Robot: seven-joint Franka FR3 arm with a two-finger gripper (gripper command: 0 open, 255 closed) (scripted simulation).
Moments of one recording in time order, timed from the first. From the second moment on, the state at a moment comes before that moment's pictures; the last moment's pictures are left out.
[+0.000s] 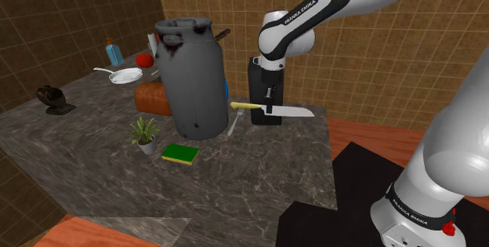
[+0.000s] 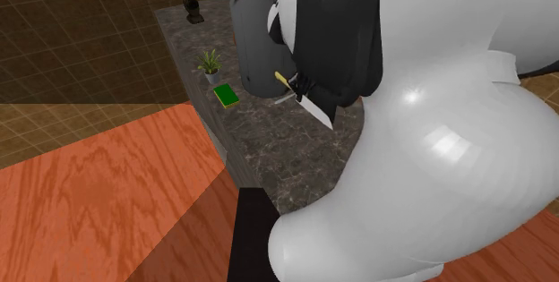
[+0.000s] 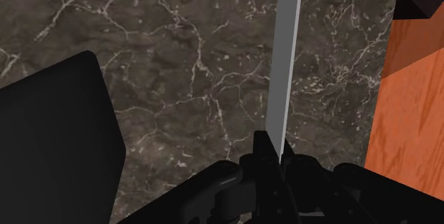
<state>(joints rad) 0.07 -0.01 -0.03 -2.27 0.17 2.17 -0.63</state>
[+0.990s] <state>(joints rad) 0.08 -0.04 -0.01 -2.14 0.15 2.01 -0.56</state>
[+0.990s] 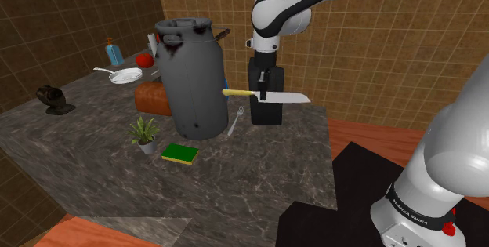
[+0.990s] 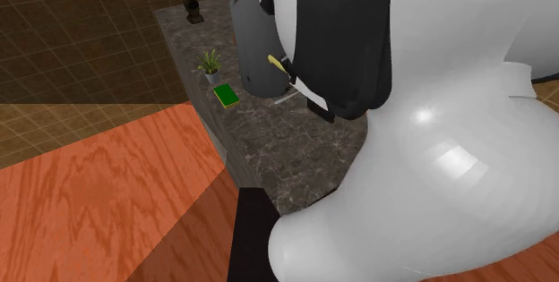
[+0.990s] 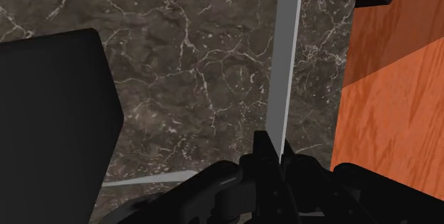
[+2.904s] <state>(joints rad) 0.28 0.43 0.14 -1.62 0.11 2.03 -0.23</state>
